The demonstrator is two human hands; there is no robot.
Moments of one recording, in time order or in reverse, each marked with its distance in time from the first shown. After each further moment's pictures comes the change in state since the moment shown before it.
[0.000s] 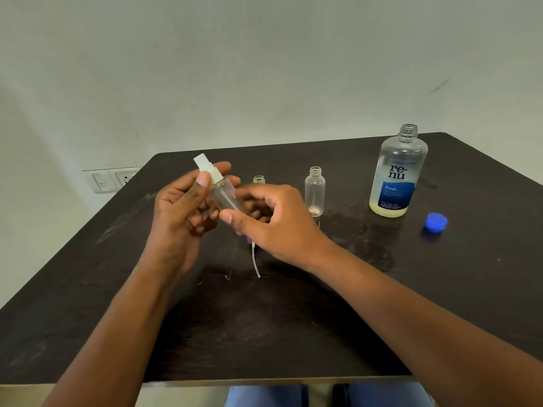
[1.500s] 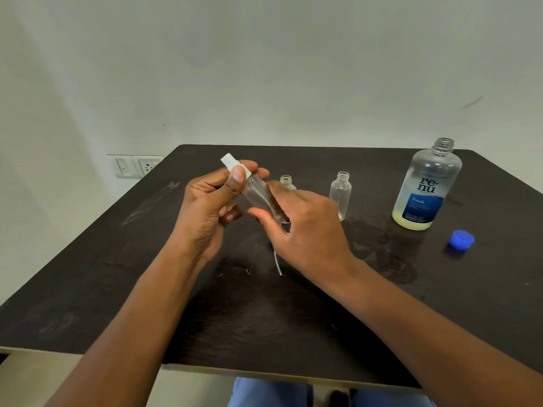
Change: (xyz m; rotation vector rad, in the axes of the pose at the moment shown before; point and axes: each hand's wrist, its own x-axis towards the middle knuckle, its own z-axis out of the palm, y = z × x) left_hand -0.001 0.007 0.005 -0.094 0.010 -0.043; right_hand -0.008 -0.003 0.010 -0.685 0.190 -0.354
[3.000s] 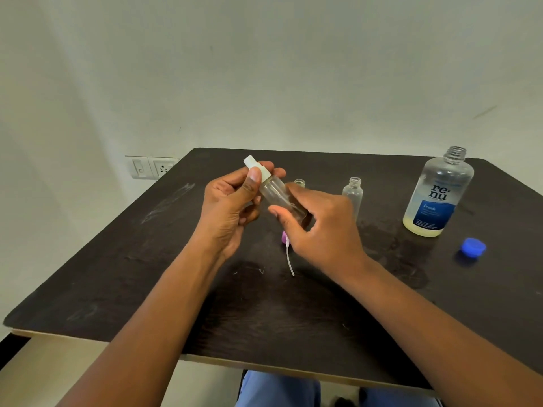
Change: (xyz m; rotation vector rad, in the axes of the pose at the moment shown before) left_hand 0.003 -0.004 0.002 -0.057 0.026 0.041; right_hand 0.003 0.007 -0.003 0.181 0.015 0.044
